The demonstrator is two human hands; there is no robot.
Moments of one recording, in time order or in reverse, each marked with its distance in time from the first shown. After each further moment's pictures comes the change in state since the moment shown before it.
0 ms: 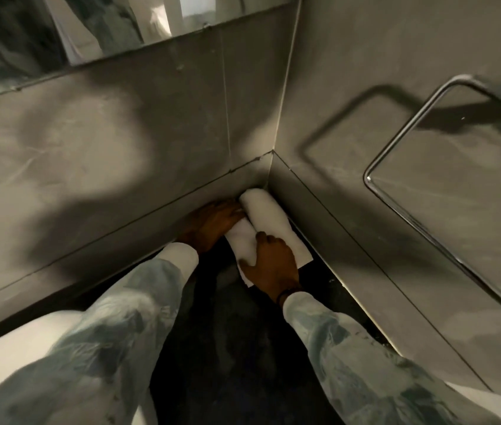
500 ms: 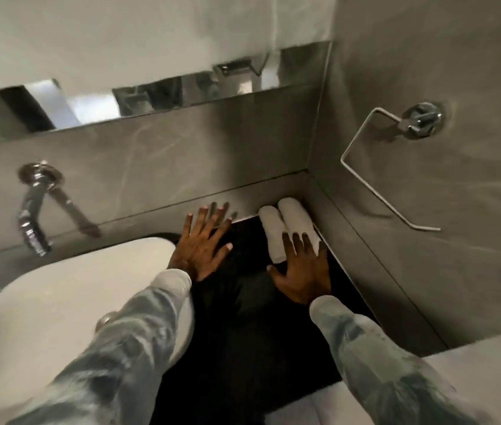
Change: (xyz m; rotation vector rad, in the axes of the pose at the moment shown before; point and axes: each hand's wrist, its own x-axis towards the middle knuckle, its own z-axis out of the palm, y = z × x) left_hand -0.253 0.087 -0.045 0.280 0.304 -0.427; right_hand -0.142 -0.011 -0.090 -0.235 0.108 -0.274
